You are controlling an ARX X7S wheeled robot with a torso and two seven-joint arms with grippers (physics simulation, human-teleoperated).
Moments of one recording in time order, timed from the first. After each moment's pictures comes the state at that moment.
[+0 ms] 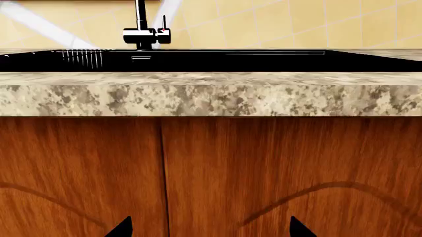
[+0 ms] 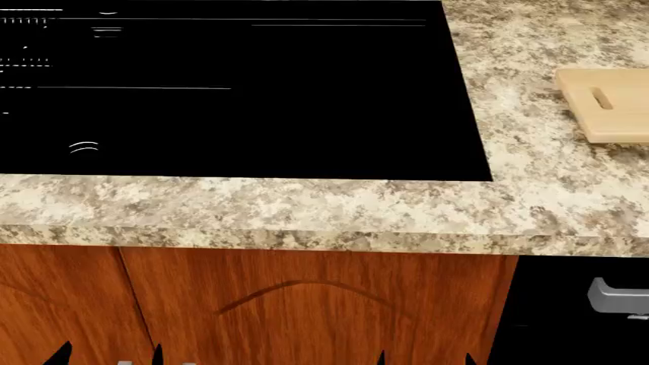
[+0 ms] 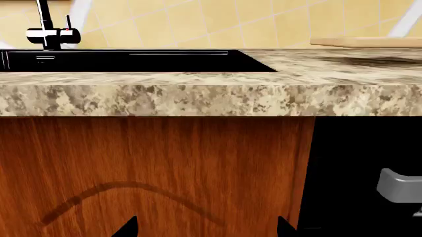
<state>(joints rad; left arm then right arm) 0.00 0.00 0.00 0.00 0.00 0.00 0.00 0.00 0.00 0.00 0.00 0.00 0.00 0.00</state>
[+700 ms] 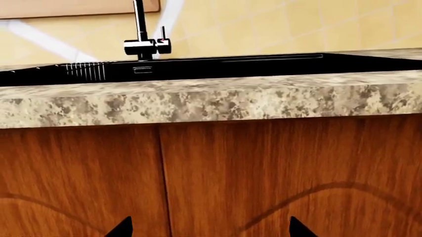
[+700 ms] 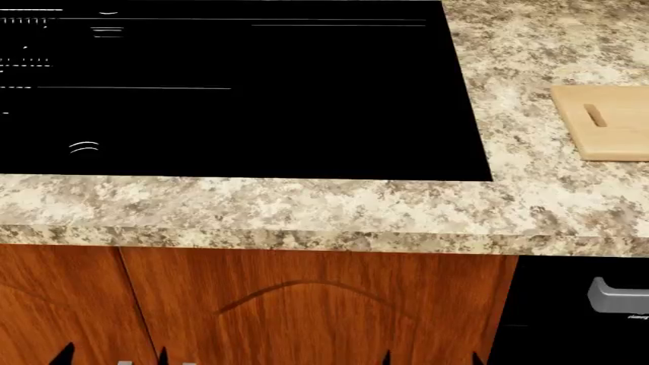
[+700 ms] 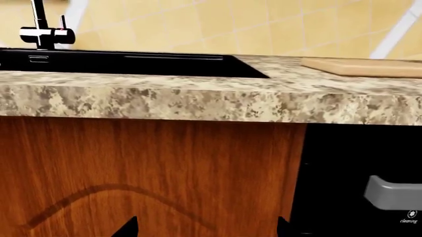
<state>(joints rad) 0.01 -0.06 0.10 -0.02 -0.01 0.06 -0.11 0.00 0.06 -0.07 0.01 0.03 -0.03 0.08</state>
